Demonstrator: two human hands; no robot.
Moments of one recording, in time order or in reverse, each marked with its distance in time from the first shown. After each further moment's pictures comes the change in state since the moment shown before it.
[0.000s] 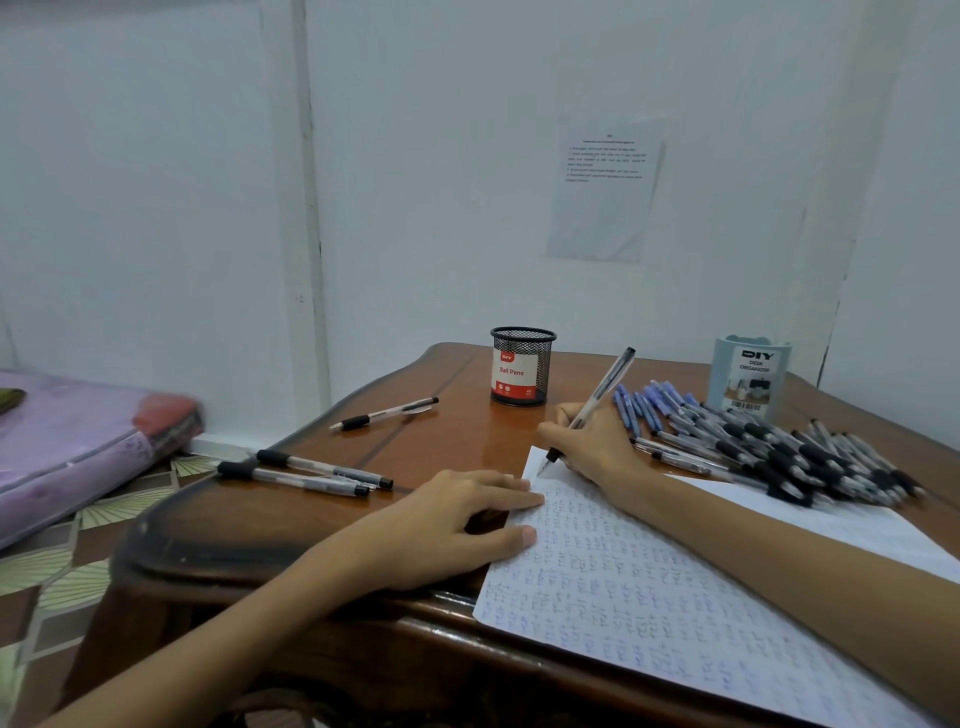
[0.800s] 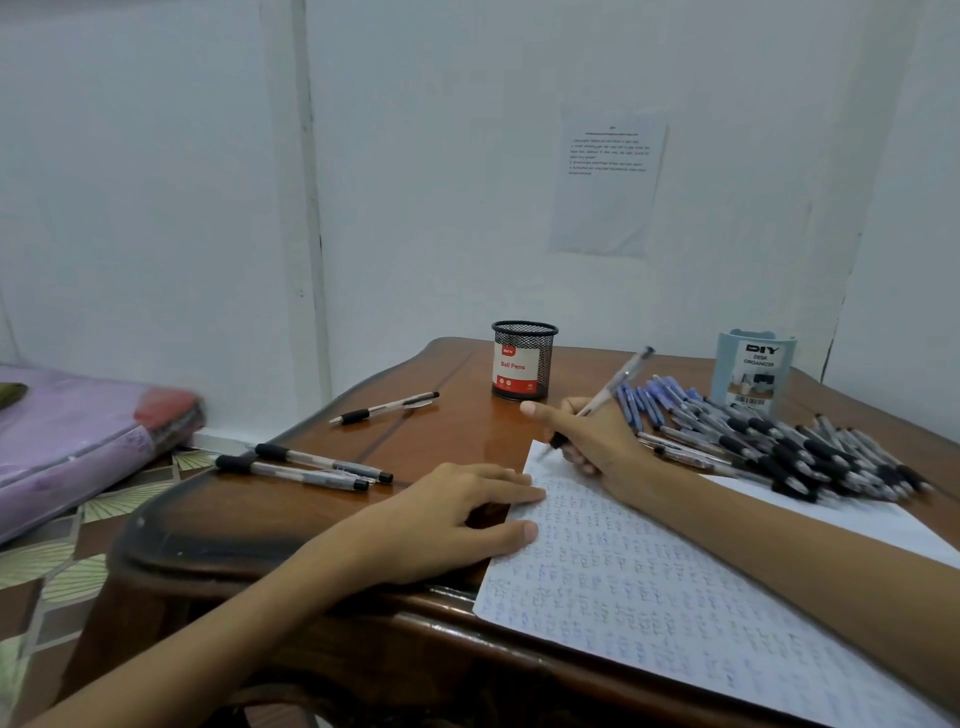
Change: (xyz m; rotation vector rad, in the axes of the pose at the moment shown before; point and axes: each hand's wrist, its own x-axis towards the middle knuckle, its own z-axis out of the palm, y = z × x) left_hand 0.001 -0.002 0.000 0.007 0.013 0.002; right_hand -0.003 -0.004 -0.004 0.274 -0.056 0.117
